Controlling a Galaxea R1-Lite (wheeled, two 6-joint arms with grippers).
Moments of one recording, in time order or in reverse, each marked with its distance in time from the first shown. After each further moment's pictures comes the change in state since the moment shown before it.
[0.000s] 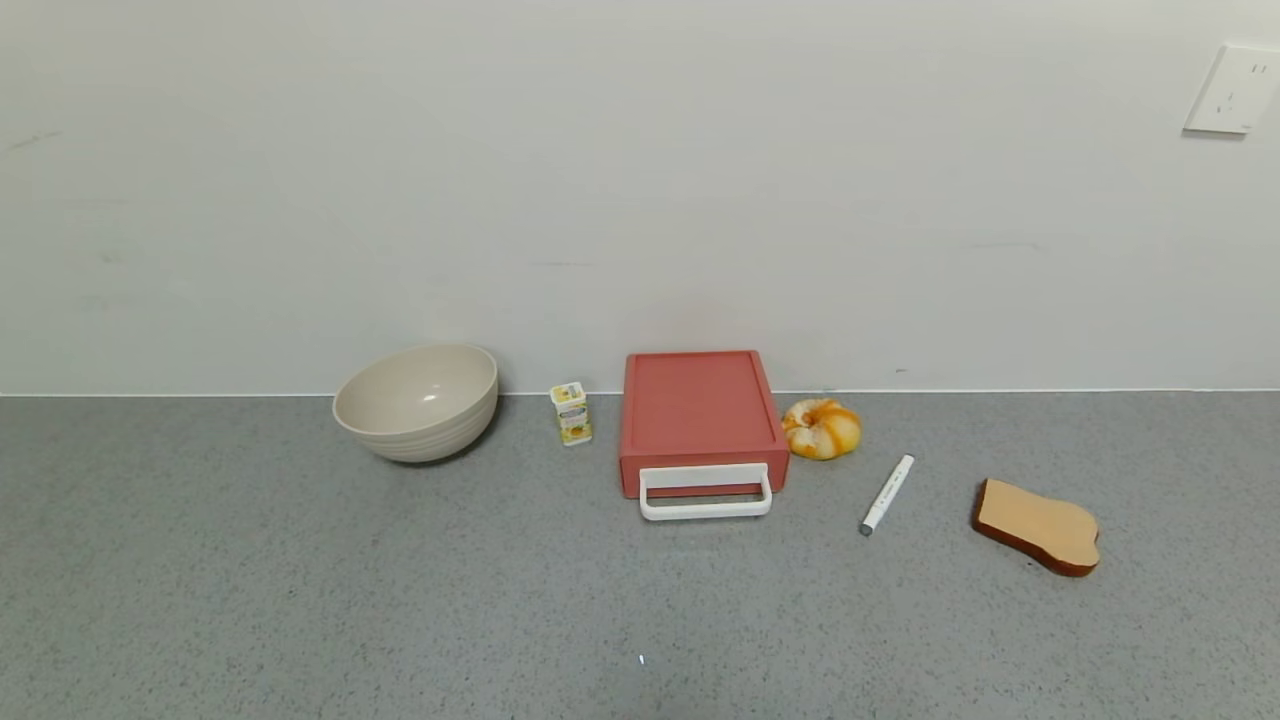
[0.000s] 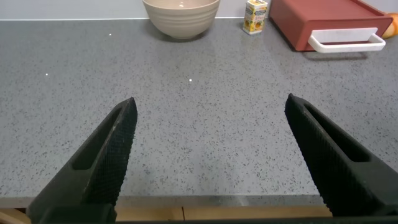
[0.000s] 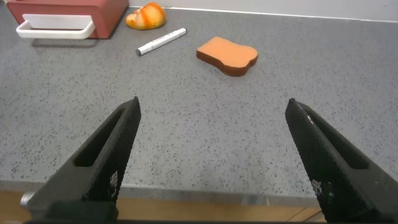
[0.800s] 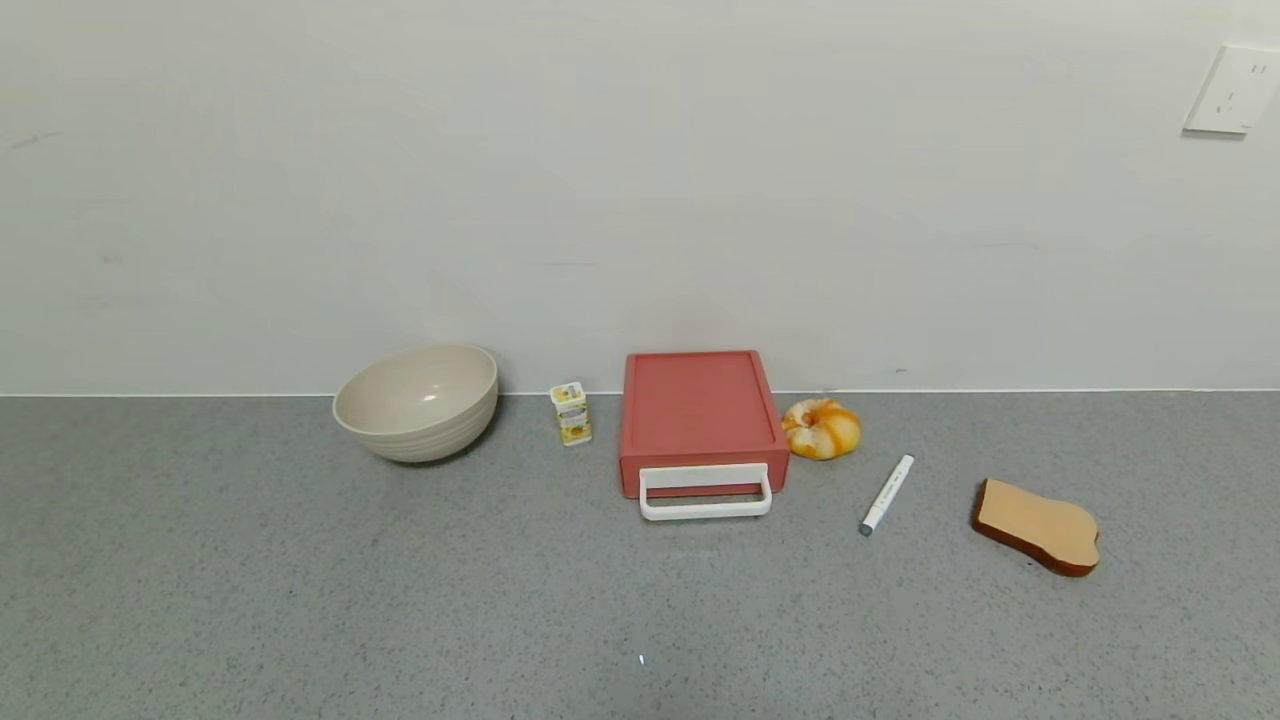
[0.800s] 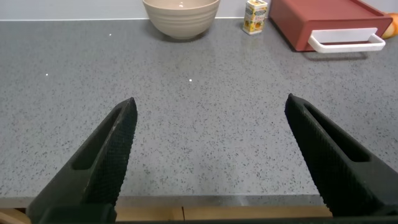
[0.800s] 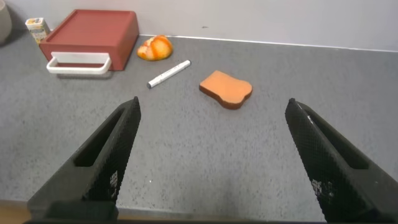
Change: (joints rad) left arm 0.000 0.000 0.000 0.000 0.000 0.000; right arm 0.015 0.265 -0.401 0.149 0.007 0.000
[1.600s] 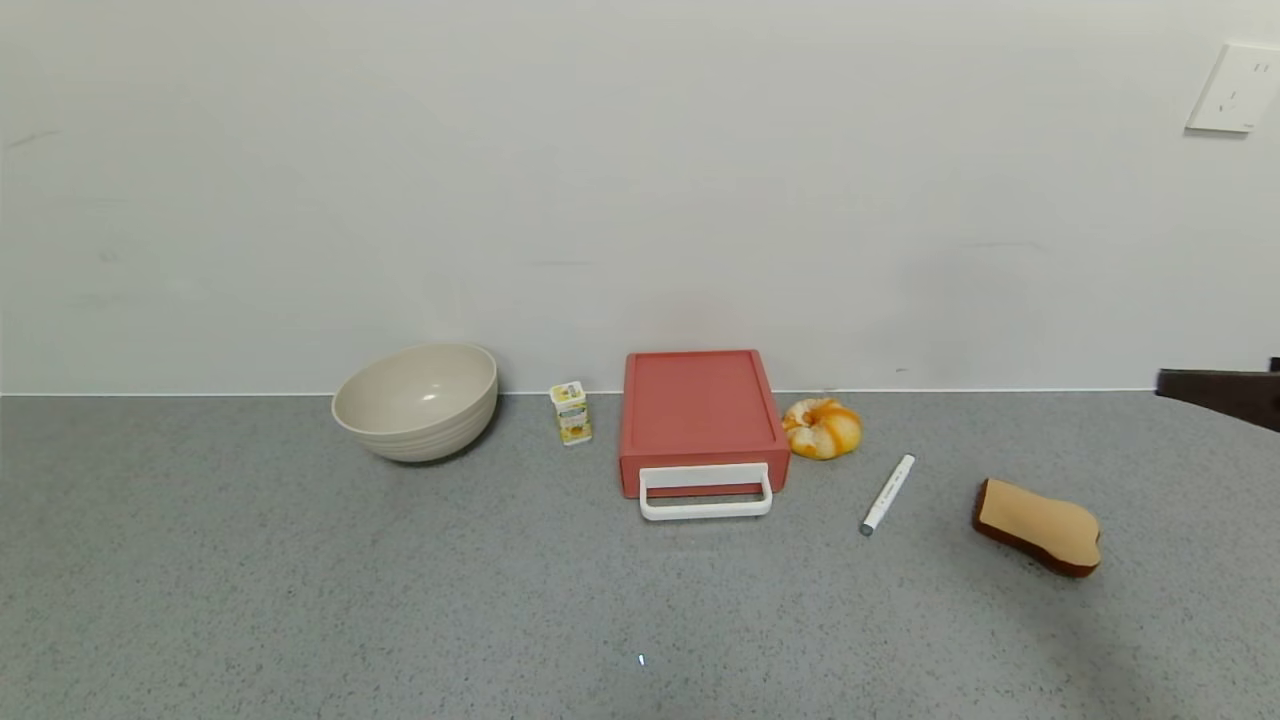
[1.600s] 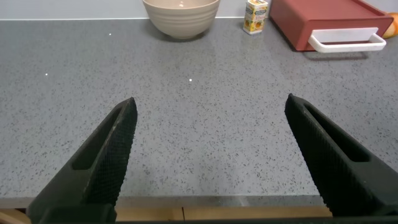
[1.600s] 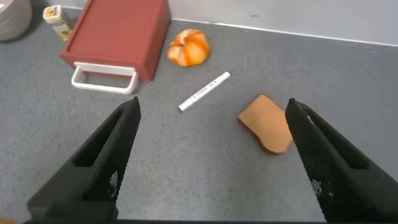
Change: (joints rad) left arm 0.000 0.000 0.000 0.000 0.000 0.000; right arm 0.103 0.948 -0.631 0.011 0.077 0.042
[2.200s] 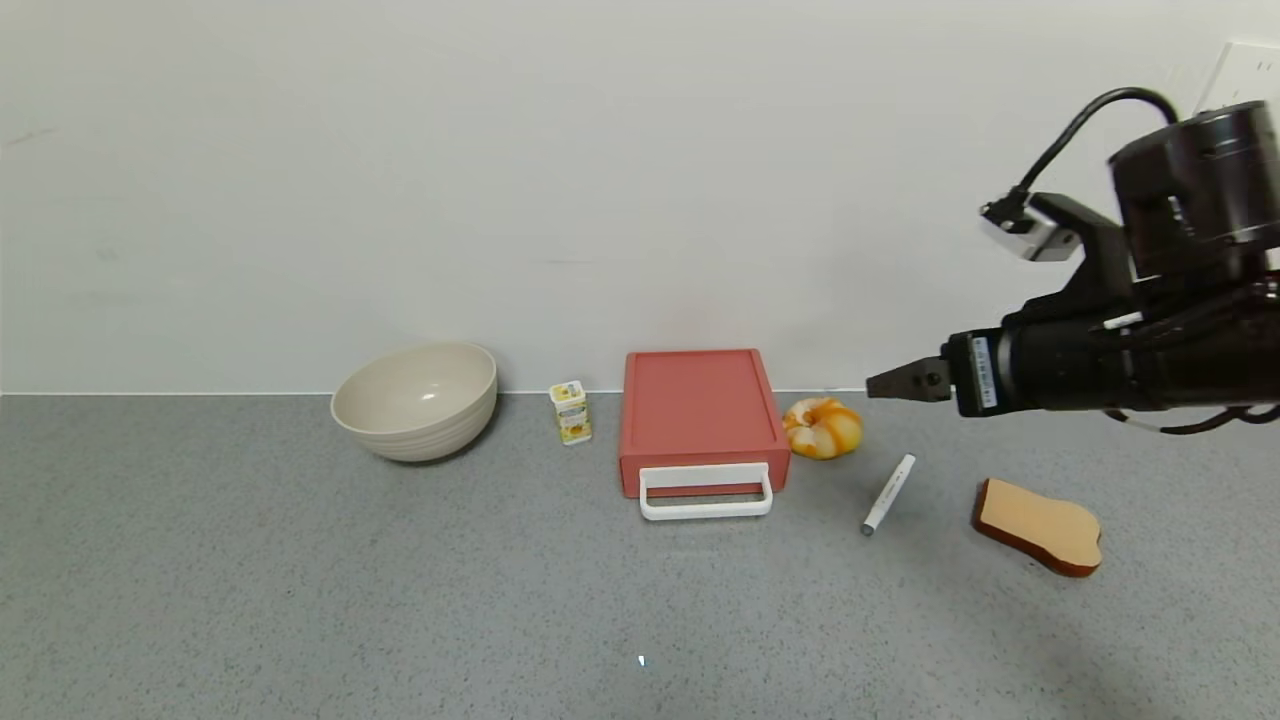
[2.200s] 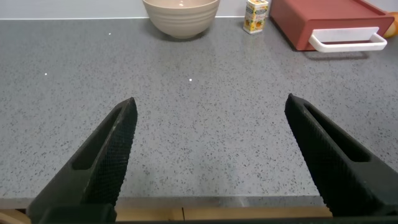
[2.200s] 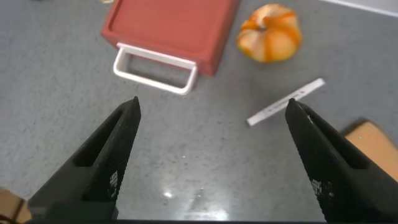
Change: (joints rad) left arm 0.000 0.000 0.000 0.000 0.000 0.000; right arm 0.308 0.468 -0.321 0.058 -0.081 0.114
